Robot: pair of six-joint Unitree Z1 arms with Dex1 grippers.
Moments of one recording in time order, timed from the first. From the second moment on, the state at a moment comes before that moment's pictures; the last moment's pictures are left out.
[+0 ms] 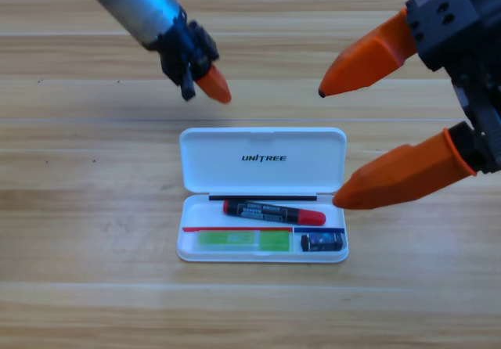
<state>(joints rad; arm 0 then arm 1) -0.44 2.25 -1.83 0.75 -0.39 0.79 0.94 1.49 -1.39 0.68 0.45 -0.48</state>
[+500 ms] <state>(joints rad) -0.44 2.31 -1.84 0.95 -0.53 0.83 0.94 1.49 -1.39 0.68 0.45 -0.47</state>
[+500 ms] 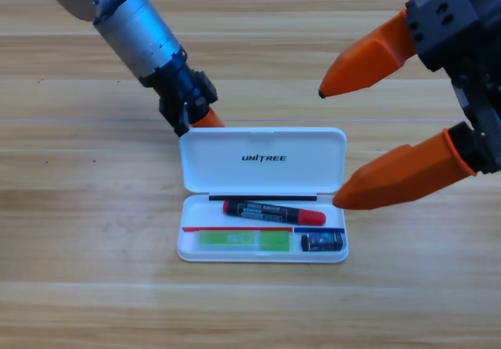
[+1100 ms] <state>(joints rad) -0.47 2.28 -1.85 1.07 -0.60 0.89 0.94 1.49 -1.39 0.68 0.45 -0.47</state>
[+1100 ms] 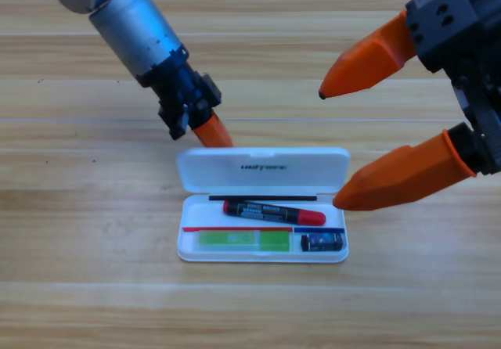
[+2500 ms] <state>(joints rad) -0.59 1.69 -1.60 1.06 -0.43 0.77 0.94 1.49 -1.39 0.68 0.45 -0.46</state>
